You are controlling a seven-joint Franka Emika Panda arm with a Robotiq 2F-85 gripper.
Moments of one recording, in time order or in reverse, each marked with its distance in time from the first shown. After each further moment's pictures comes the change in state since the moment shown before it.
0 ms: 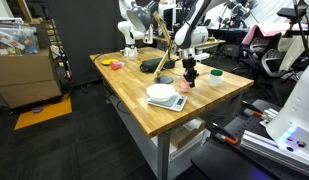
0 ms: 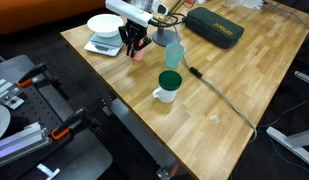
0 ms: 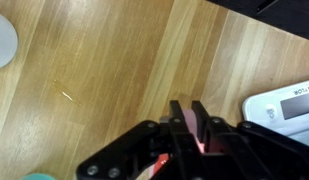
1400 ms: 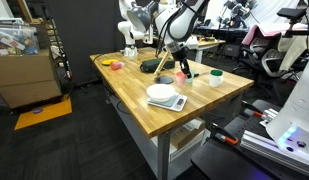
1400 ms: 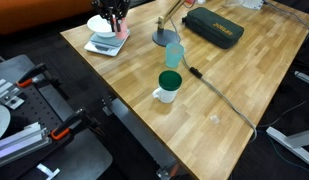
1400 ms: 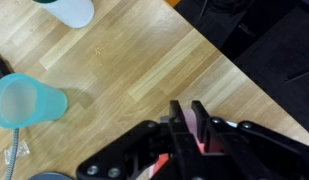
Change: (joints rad) arm 0.192 -0.210 0.083 -0.079 -0.411 -0.174 0.088
